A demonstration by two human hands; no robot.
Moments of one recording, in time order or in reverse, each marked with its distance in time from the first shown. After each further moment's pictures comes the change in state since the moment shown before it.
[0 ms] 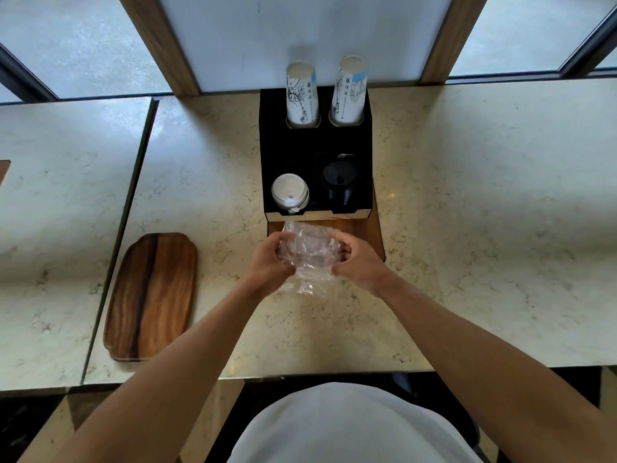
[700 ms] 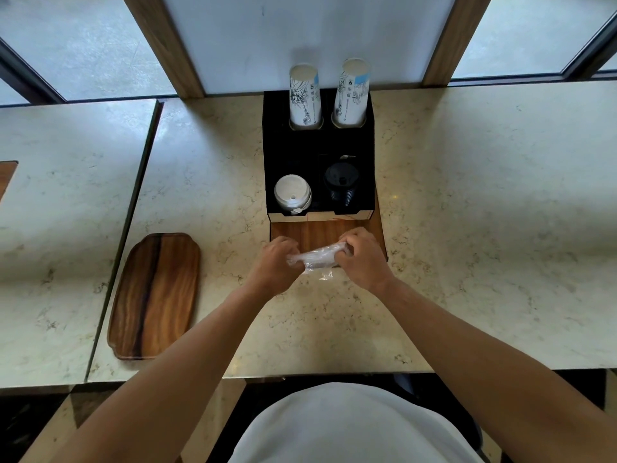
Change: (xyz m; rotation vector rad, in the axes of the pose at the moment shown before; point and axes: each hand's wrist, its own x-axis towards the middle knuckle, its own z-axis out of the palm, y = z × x) left_hand 0.009 -0.006 0.004 0.587 0.057 0.221; right_hand 0.003 -0.005 0.006 -0.501 0.277 -0.127
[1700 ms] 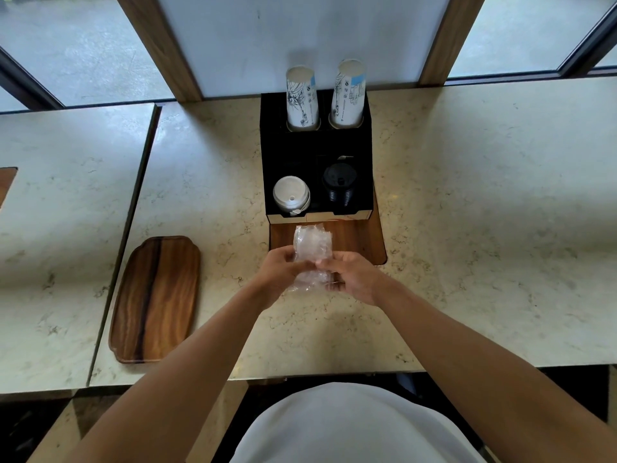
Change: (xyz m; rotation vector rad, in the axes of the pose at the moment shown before) left_hand -0.014 0.027 -0.010 -0.831 -0.238 -0.364; right_hand -0.010 0.002 0.012 0.861 -0.507 0.392
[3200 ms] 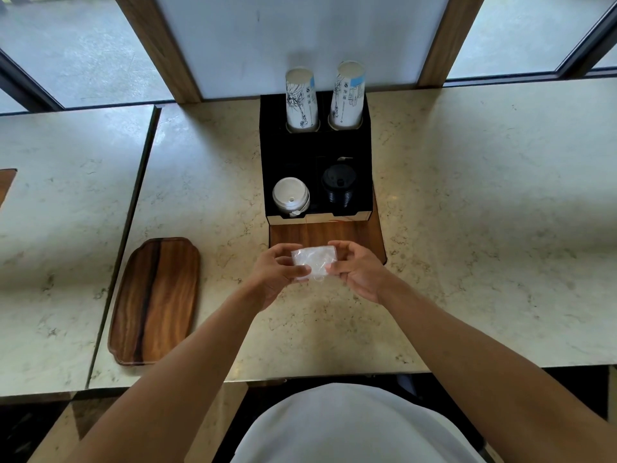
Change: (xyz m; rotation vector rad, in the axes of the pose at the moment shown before) left_hand 0.011 -0.015 -0.014 -0.244 0.041 -0.075; right_hand 0.000 -0.004 -0.008 0.301 0.116 -0.078
